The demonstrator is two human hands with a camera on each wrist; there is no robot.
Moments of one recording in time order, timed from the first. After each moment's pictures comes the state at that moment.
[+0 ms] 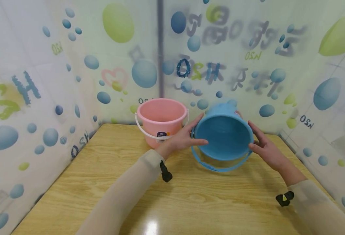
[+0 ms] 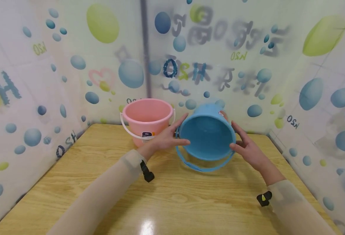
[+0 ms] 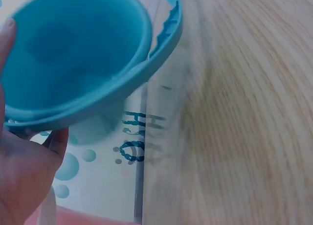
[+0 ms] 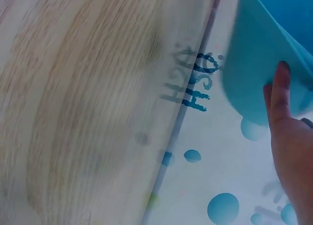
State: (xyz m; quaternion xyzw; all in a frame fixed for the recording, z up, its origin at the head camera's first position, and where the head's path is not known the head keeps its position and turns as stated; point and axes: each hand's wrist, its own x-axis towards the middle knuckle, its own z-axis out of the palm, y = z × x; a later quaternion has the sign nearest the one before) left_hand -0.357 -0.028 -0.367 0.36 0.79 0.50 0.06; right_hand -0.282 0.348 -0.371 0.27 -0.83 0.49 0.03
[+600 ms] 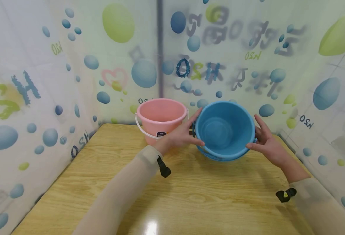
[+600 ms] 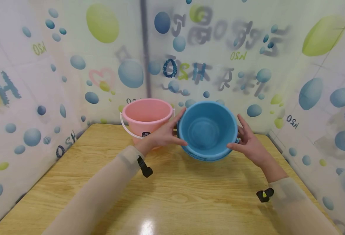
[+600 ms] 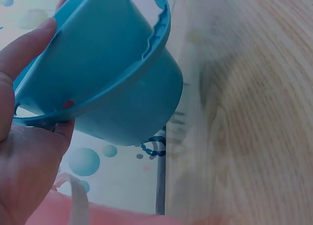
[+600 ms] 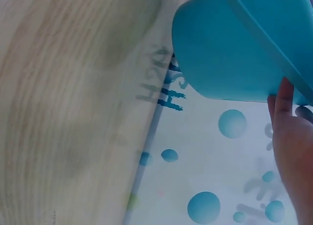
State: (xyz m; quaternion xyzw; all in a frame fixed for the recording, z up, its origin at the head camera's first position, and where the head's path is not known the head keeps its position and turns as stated) left_hand -0.361 -0.031 -0.348 0.38 0.74 0.54 0.11; right_hand -0.282 0.345 -0.352 0.26 -0.79 0.56 0.02
